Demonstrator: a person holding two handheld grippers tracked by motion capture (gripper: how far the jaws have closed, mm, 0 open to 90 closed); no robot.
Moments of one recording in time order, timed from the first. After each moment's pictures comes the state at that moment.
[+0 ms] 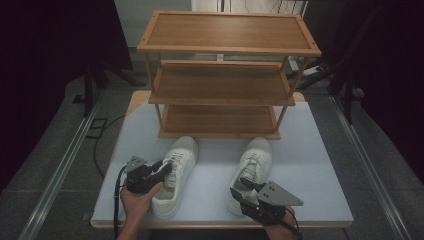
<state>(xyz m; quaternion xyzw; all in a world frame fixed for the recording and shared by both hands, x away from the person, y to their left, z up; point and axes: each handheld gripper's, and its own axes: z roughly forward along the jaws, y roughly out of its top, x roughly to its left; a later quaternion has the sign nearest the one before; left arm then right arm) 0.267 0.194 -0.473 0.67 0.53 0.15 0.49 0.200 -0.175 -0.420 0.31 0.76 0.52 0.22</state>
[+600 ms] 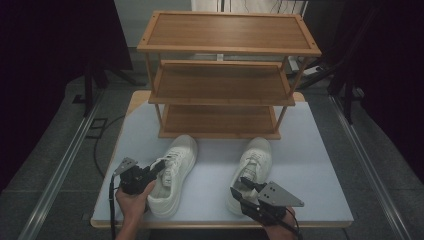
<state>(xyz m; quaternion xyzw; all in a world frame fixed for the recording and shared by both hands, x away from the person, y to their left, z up) 0.262 0.211 -0.476 0.62 0.54 0.13 0.55 0.199 -0.176 -0.418 0.31 0.76 0.53 0.23</state>
